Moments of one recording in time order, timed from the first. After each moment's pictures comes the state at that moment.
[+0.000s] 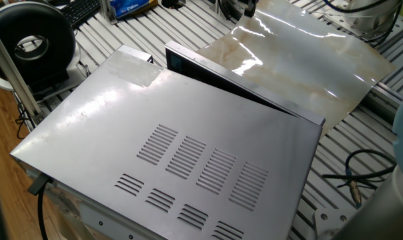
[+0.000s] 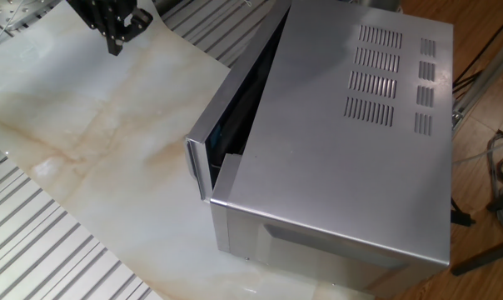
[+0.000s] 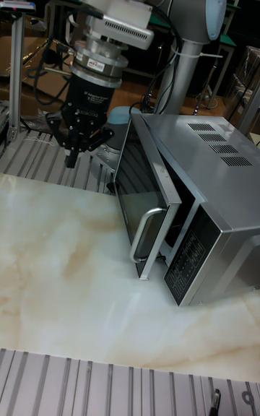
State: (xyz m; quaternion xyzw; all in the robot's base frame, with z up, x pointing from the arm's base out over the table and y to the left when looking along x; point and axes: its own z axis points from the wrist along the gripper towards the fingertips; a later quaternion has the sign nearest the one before) arm 0.546 -0.123 0.265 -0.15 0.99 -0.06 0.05
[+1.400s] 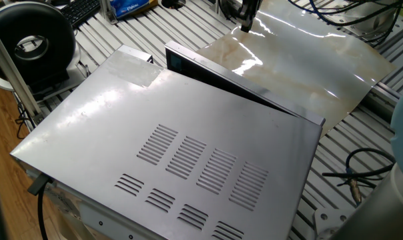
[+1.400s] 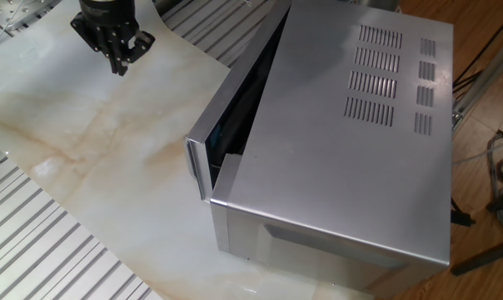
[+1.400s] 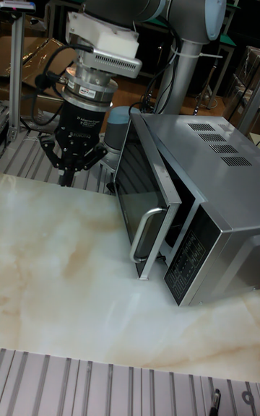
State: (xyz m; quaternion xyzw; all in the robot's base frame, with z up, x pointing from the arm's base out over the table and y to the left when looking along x) arm 0.549 -0.127 0.222 -0.18 0.98 -0.05 0.05
